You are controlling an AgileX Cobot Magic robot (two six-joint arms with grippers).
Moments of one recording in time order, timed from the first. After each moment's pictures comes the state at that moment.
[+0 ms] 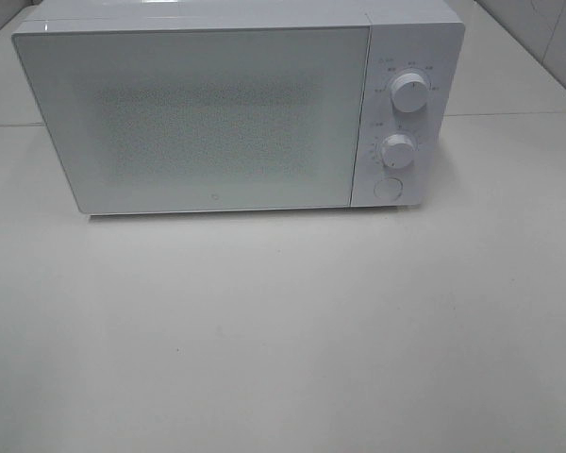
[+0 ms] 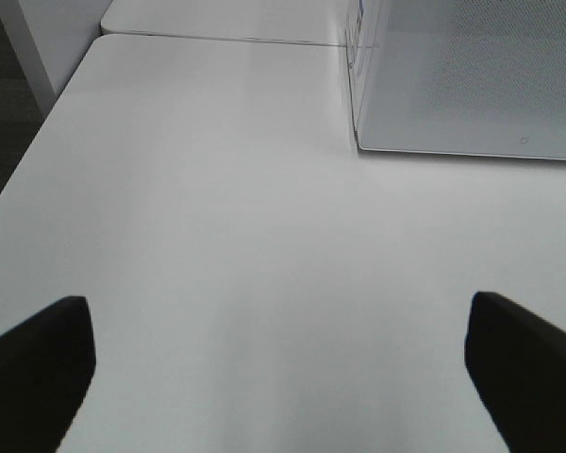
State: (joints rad) left arm 0.05 -0.01 -0.52 -0.05 1.09 0.00; right arm 0.01 0.00 -0.49 -0.05 0.97 0.01
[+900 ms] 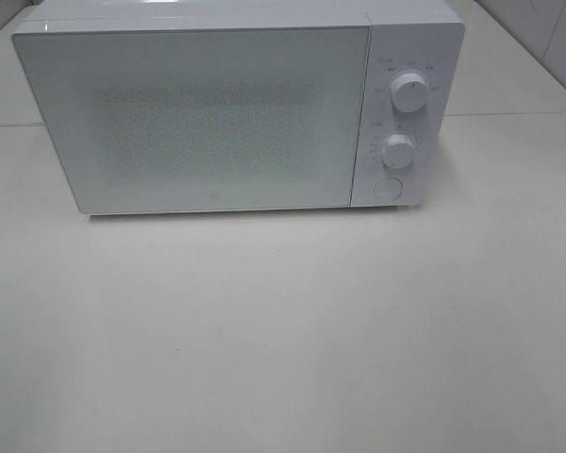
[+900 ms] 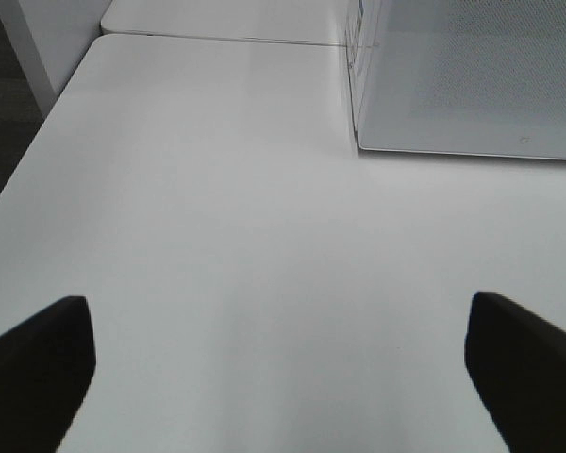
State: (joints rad) left arm 0.05 -0.01 -0.52 -0.05 1.09 0.00; right arm 0.01 0.00 -0.49 -0.06 0.97 0.02
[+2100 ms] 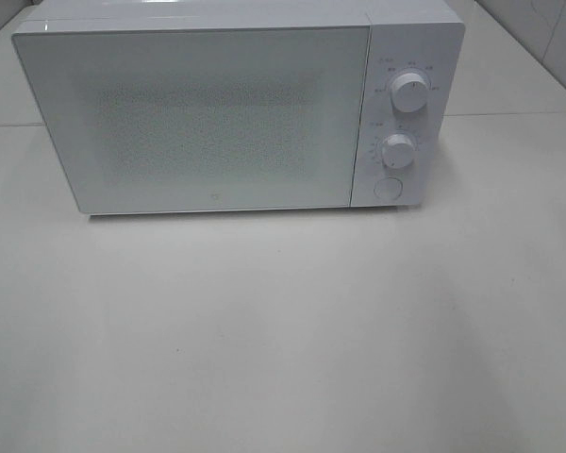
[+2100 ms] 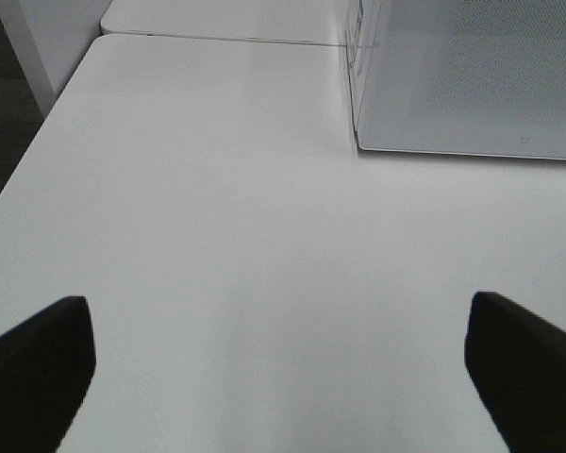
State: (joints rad) left arm 0.05 -0.01 -0.52 -0.05 1.09 0.00; right arm 0.01 0.79 -0.36 -0.06 -0.23 0.00
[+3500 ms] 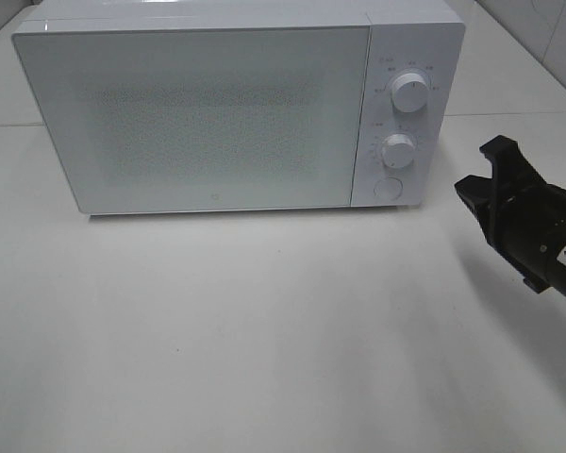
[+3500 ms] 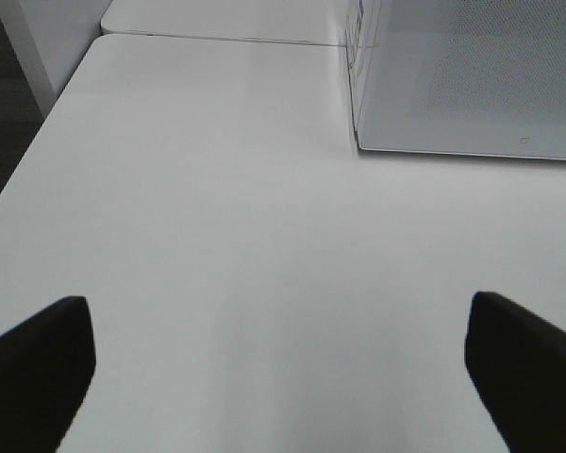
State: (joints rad) left arm 0.05 -0.01 -0.52 -0.05 1.09 0.00; right arm 0.29 1.74 -0.26 0.03 -1.21 1.10
